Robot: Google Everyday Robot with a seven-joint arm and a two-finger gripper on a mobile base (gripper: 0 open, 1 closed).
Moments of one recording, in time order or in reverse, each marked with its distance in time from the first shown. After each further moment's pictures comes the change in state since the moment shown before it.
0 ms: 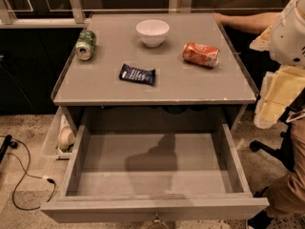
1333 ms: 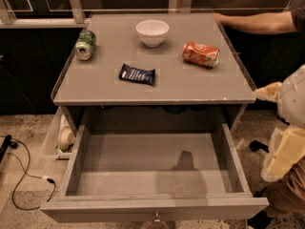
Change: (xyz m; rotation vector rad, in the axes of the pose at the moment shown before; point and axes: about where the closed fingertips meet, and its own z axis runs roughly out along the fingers) arm 0.040 0.064 0.055 -0.096 -0.089 0.020
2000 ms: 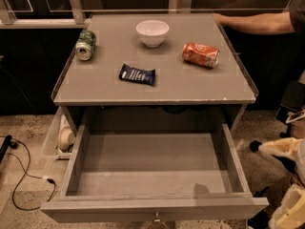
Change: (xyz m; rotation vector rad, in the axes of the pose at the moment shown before) arm 0.043 0.080 0.031 -0.062 -0.085 0.034
